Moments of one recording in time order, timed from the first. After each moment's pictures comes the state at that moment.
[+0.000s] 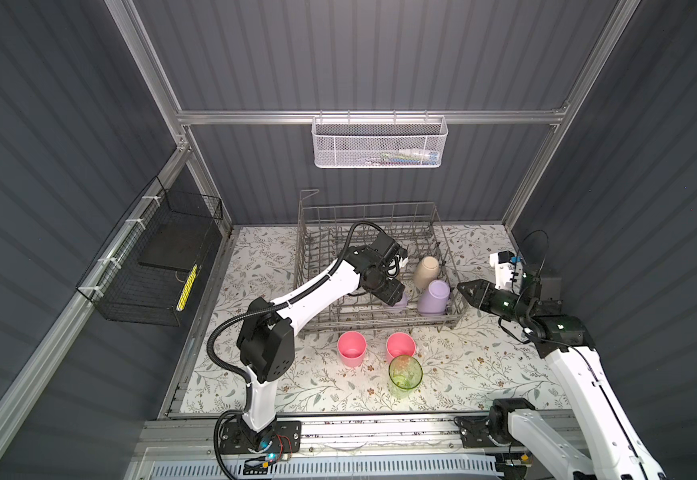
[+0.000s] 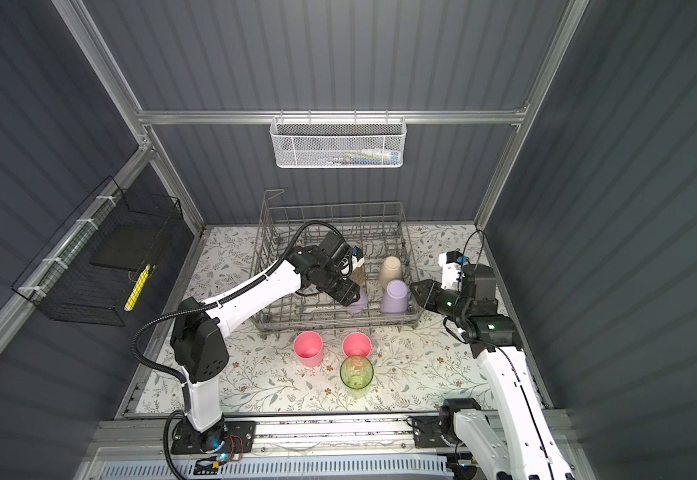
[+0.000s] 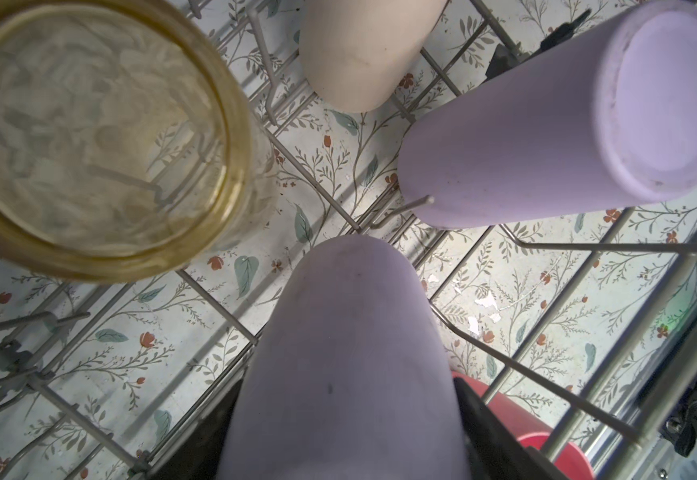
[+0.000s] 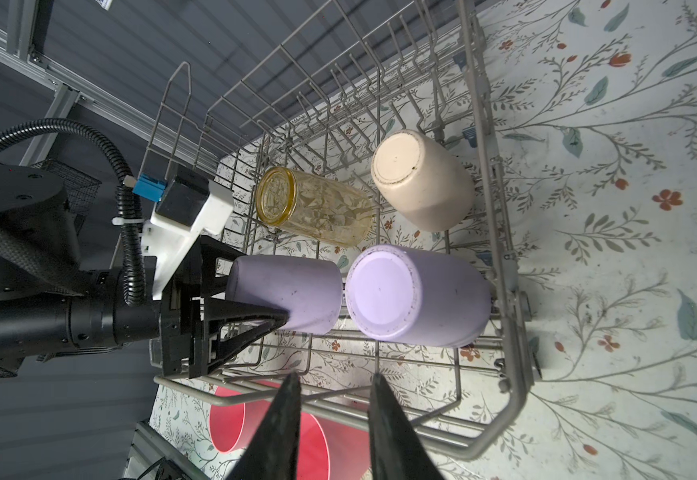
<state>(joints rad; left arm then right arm) -0.81 1.94 1.79 -0.91 0.13 -0.04 0.03 0.88 0.90 -0.61 -0.50 0.46</state>
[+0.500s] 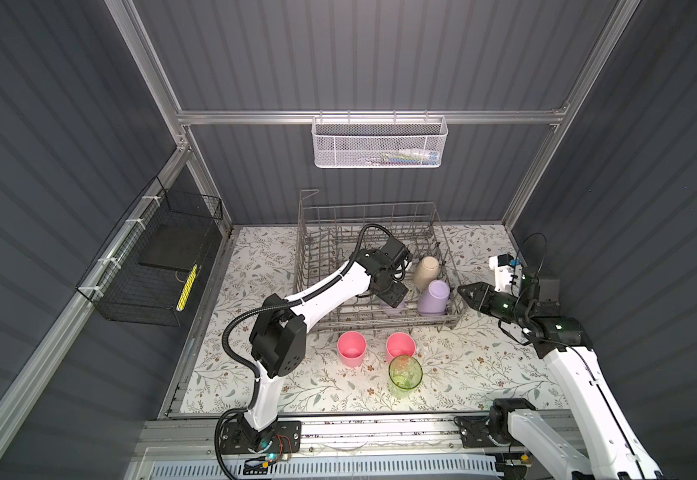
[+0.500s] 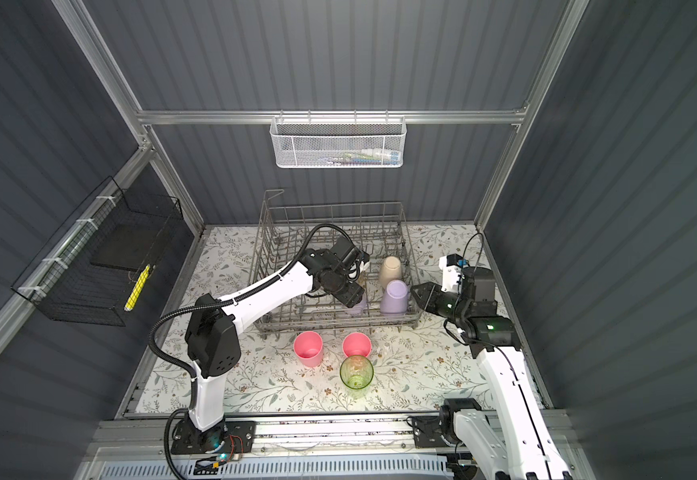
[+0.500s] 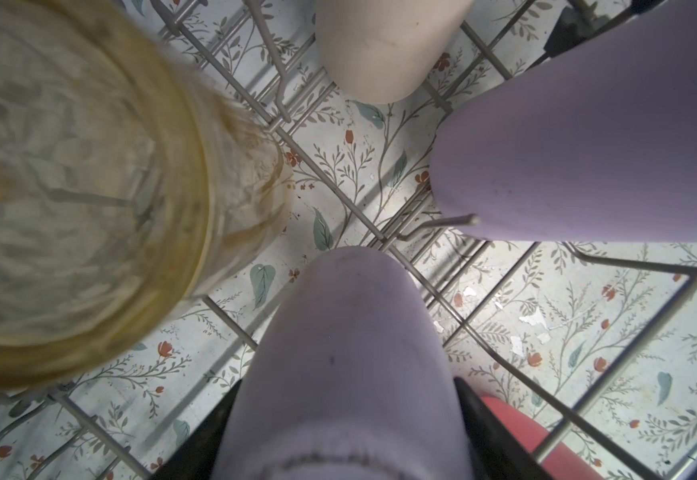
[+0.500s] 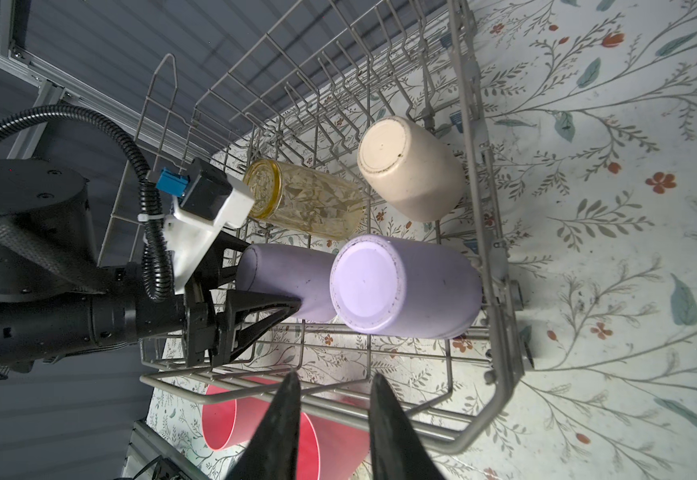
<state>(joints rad) -0.84 2.03 1.83 -0.92 0.01 -0.03 0.01 0.88 0.87 -0.61 -0.51 0.45</state>
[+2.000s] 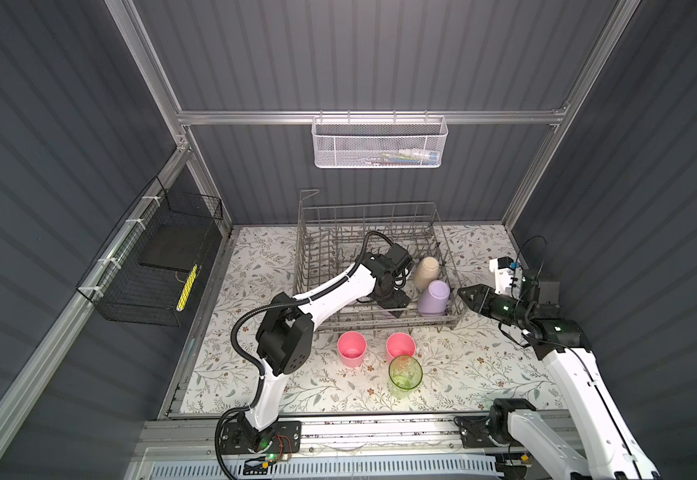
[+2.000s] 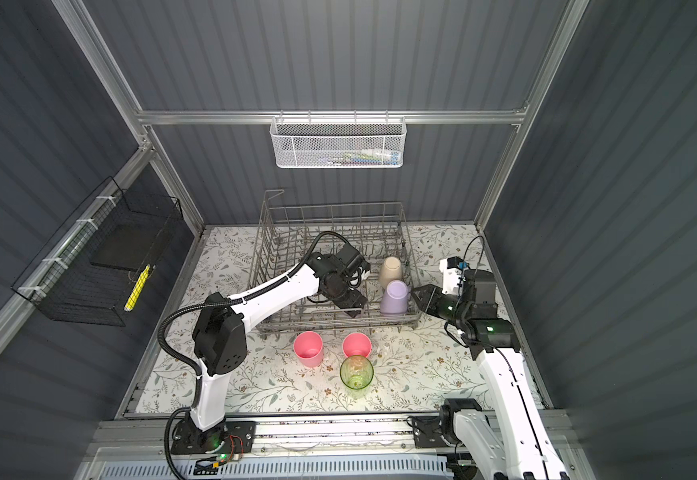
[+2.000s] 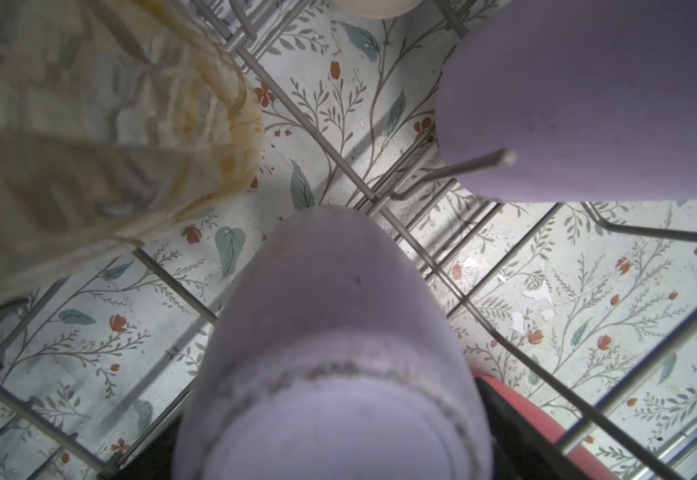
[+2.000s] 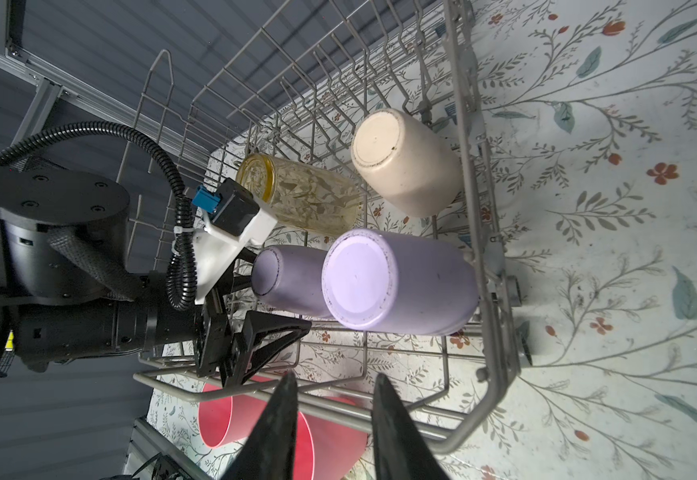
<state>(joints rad) -0.85 2.06 1.84 -0.99 0.05 -0.07 -0.01 0.87 0.84 -0.60 -0.53 0.45</state>
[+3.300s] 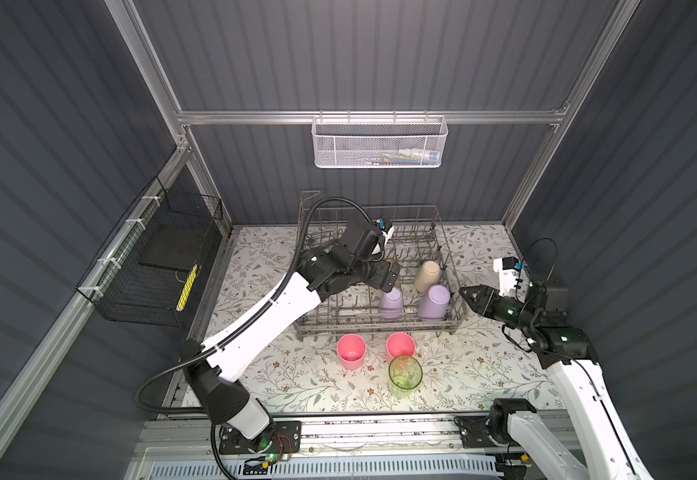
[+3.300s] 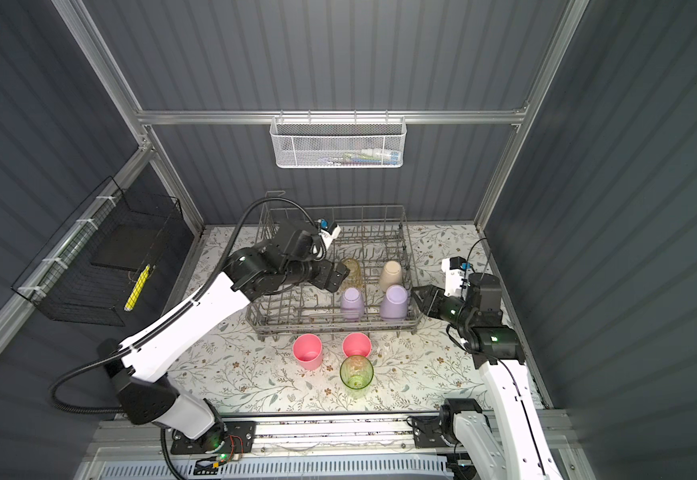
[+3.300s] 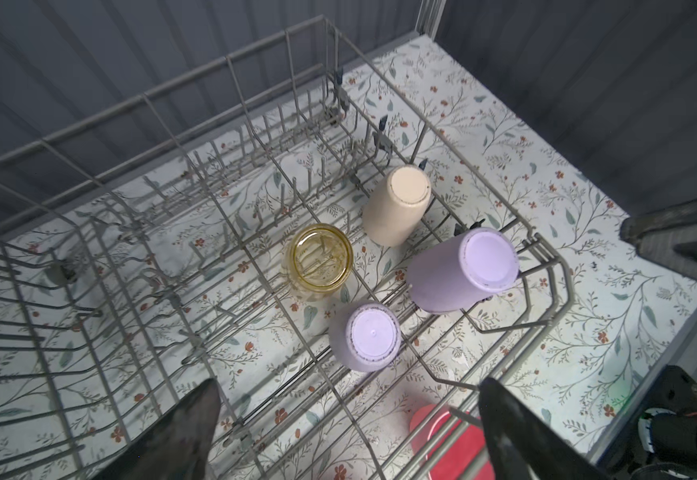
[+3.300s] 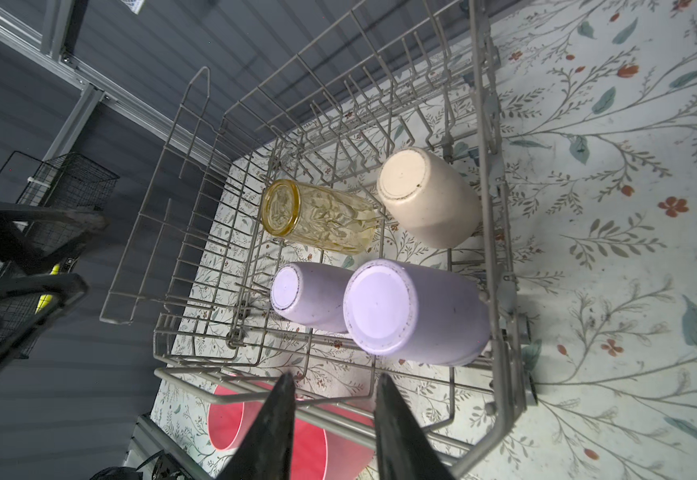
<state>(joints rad) -0.86 1.51 1.72 -0.84 -0.10 -0.15 0.01 0.77 0.85 -0.62 -0.55 0.42</state>
